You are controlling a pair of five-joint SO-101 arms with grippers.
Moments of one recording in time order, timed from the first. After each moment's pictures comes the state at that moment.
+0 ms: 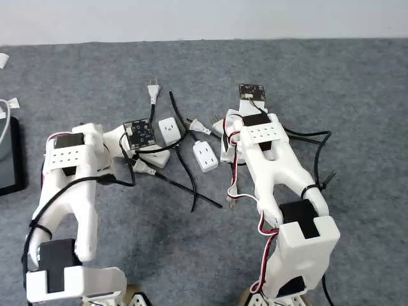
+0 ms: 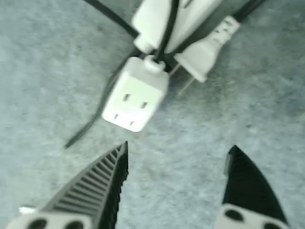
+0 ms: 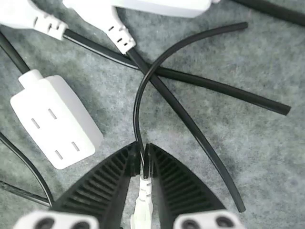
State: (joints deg) left arm -13.1 -3.1 29.3 53.3 -77.4; right arm -14.6 16.7 8.4 62.9 -16.2
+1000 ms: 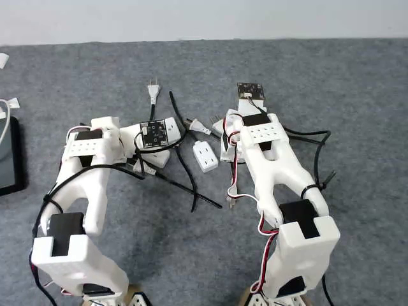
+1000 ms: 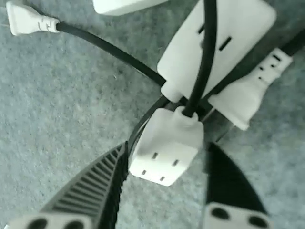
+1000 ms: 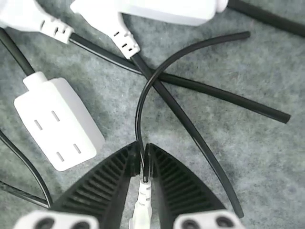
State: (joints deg) left arm -9.1 9.8 25.1 40.6 -80.7; right arm -14.6 16.7 8.4 61.9 -14.8
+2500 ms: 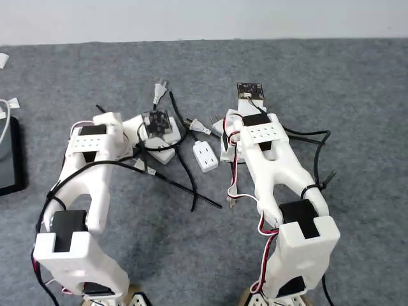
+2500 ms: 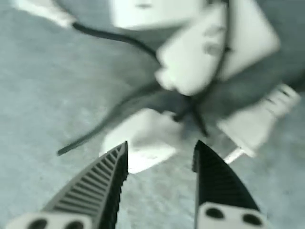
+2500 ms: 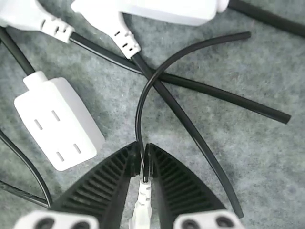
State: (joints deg) left arm -7.4 11.4 21.3 41.5 -70.8; right arm -14.6 16.7 8.4 61.8 -14.6
